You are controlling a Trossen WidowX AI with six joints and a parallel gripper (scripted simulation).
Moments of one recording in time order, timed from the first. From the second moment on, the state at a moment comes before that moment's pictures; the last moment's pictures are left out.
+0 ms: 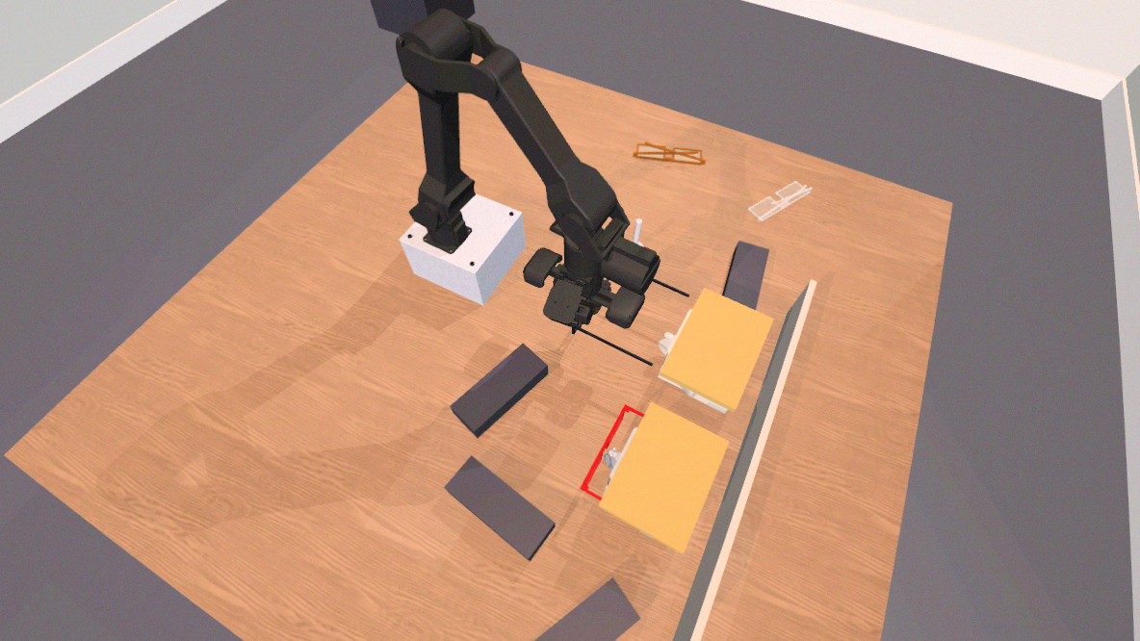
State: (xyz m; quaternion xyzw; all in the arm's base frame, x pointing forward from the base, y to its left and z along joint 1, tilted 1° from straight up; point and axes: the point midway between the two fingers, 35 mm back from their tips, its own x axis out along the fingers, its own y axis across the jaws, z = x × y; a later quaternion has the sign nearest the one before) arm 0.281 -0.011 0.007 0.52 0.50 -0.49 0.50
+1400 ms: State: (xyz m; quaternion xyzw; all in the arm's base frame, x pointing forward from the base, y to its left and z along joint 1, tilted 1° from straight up) arm 0.333 -0.012 0.009 0.52 0.49 -0.49 0.50
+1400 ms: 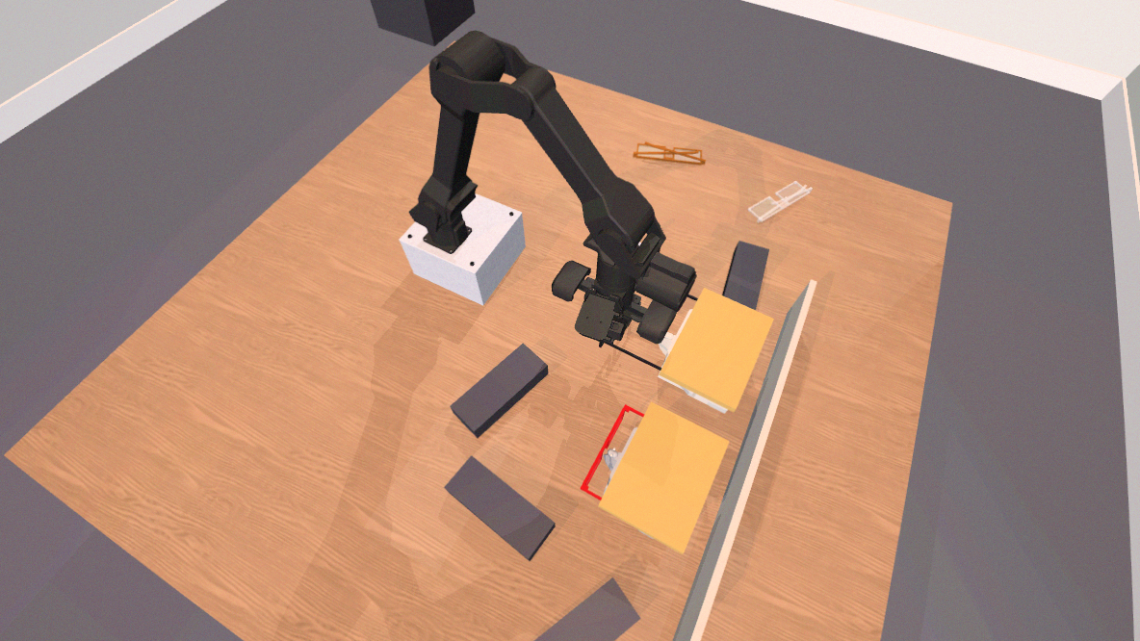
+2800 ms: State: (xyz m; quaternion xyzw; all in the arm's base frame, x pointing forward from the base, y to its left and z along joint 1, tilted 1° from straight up) arm 0.386 -0.013 0.011 0.52 0.49 -0.49 0.50
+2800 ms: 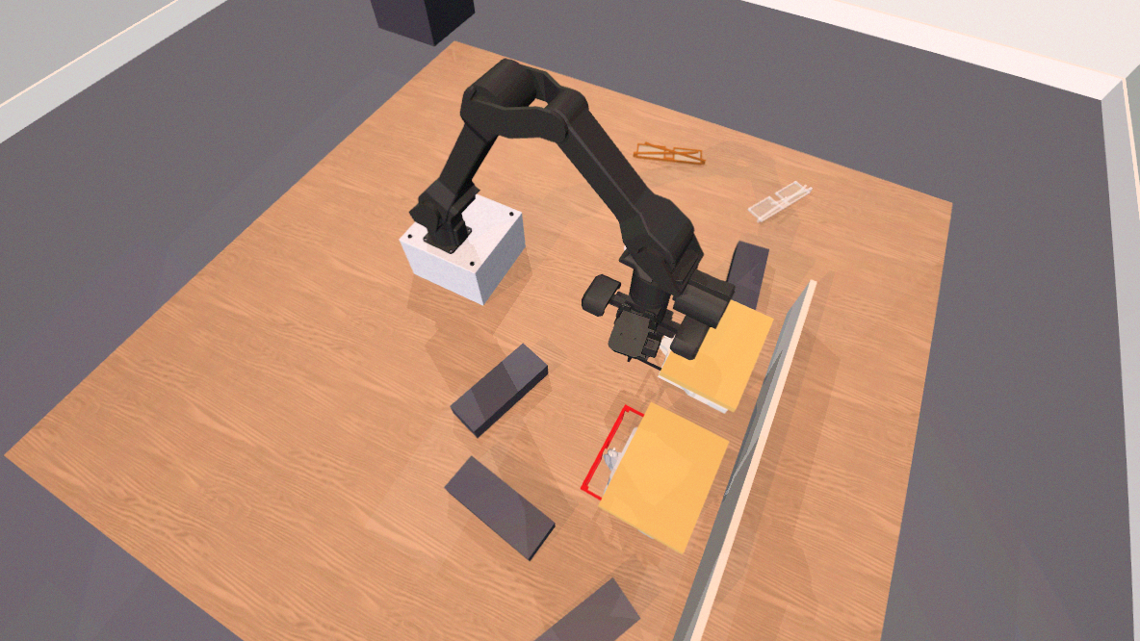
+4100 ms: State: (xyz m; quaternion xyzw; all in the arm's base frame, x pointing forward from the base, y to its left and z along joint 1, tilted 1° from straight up) arm 0.409 -0.013 0.010 0.52 0.49 -0.49 0.50
